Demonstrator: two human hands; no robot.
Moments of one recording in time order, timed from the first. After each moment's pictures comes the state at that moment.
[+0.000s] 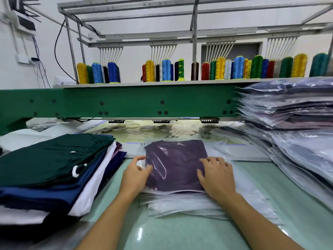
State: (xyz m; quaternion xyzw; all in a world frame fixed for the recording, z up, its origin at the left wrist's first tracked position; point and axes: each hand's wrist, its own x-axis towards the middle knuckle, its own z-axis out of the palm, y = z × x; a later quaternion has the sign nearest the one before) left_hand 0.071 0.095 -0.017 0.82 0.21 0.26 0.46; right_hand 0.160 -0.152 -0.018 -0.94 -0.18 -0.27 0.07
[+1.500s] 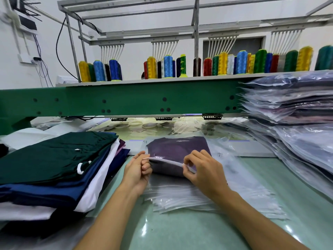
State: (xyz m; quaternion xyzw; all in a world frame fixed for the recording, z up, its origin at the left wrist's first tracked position) left_hand 0.076 0.091 -0.002 0.37 0.11 0.21 0.90; right_hand 0.131 -0.124 -0.006 -0.81 -0.36 -0.40 0.23
